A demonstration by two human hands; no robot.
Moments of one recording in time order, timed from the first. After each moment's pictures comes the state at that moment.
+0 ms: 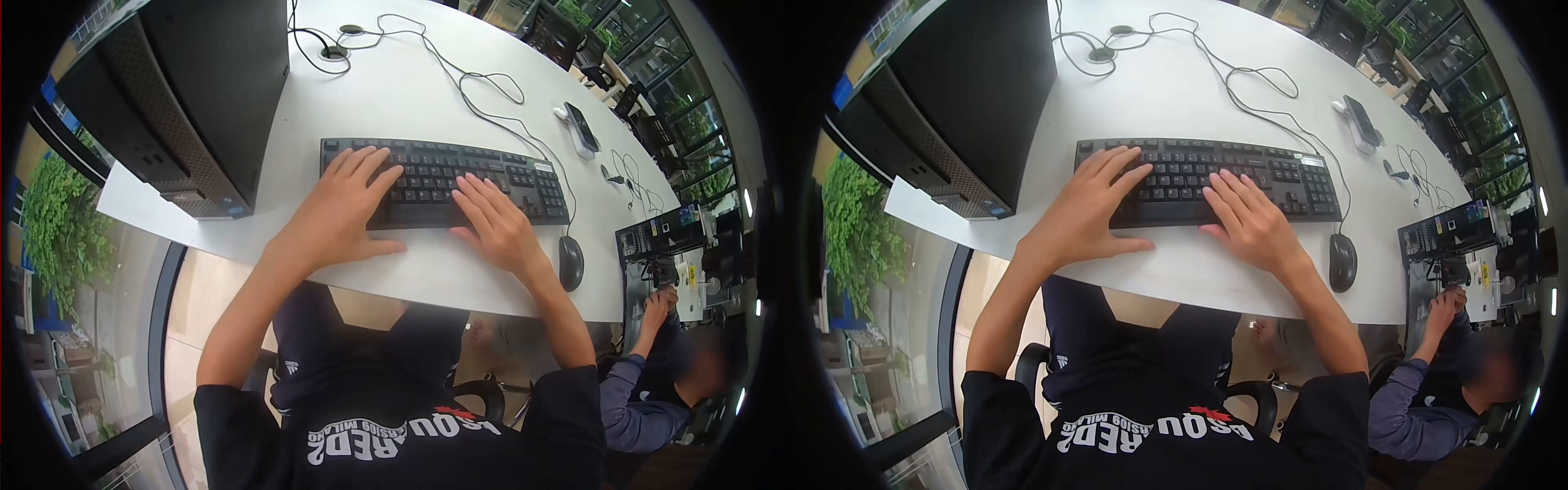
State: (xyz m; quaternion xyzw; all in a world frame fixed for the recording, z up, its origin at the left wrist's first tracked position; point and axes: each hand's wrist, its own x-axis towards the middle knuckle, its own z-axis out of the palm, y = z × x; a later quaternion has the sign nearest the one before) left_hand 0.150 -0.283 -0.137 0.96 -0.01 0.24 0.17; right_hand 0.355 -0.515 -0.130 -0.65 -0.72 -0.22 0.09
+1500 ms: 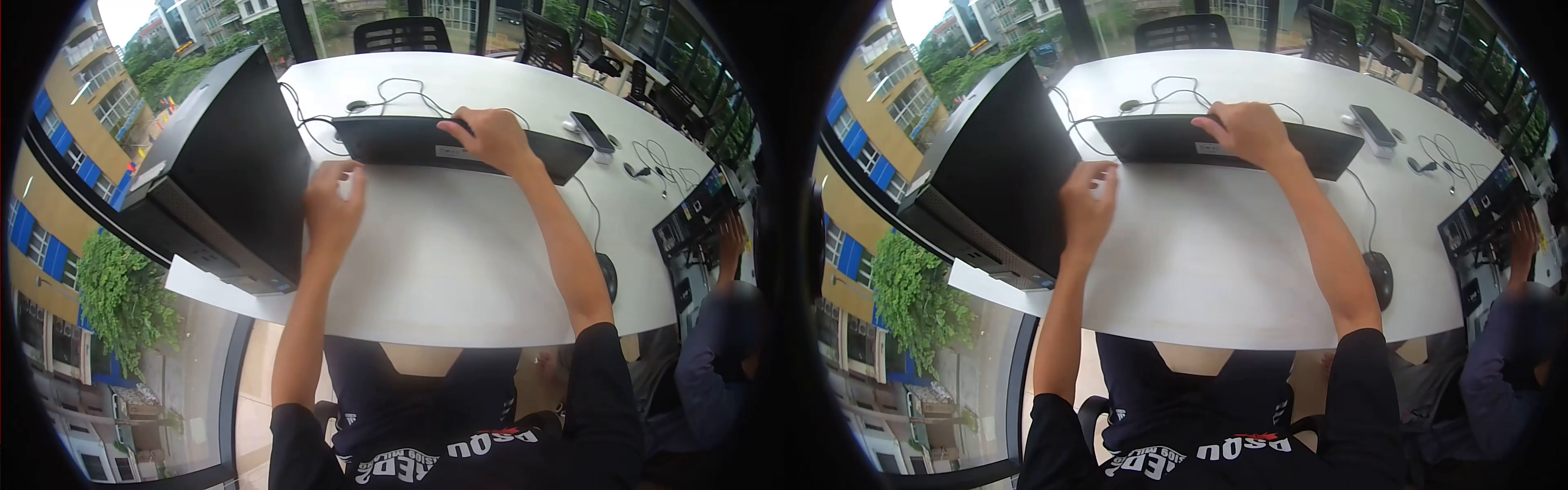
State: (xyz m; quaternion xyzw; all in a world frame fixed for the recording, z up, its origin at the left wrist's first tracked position) left_hand 0.219 -0.213 -0.117 0.83 0.18 0.48 0.23; right_hand 0.474 -0.380 -0.063 -0.73 -0.57 -0.27 0.24
